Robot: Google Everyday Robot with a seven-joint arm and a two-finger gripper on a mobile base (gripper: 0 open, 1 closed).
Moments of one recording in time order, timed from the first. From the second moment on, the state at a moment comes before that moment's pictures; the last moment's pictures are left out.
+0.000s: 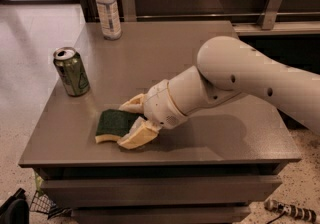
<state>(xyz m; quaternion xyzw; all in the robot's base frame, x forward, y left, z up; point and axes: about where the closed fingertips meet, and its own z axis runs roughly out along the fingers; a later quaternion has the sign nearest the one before) 0.436 0.071 0.818 -0.67 0.59 0.30 0.32</state>
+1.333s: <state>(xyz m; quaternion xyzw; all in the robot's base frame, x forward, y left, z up) 0.526 -0.016 0.907 -0.62 0.68 0.23 0.31</state>
